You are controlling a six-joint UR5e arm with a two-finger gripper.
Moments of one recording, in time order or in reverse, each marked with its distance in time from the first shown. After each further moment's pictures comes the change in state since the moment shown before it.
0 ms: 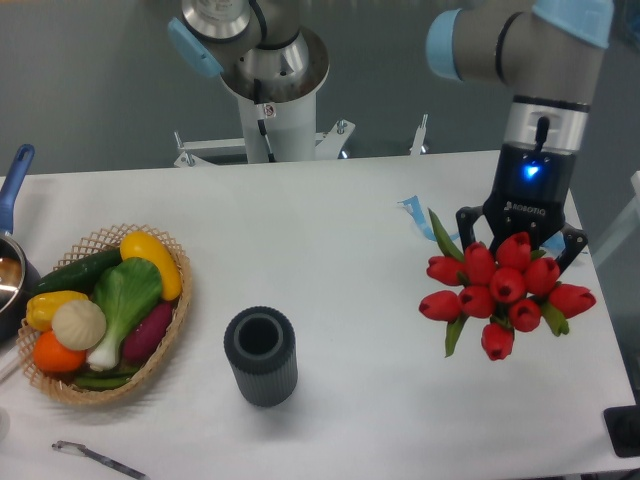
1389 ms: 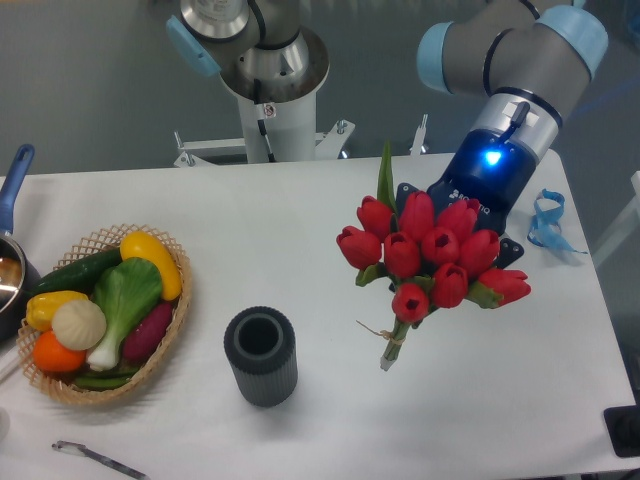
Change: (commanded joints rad) arm 0.046 -0.018 0.020 0.018 -0.785 -0.124
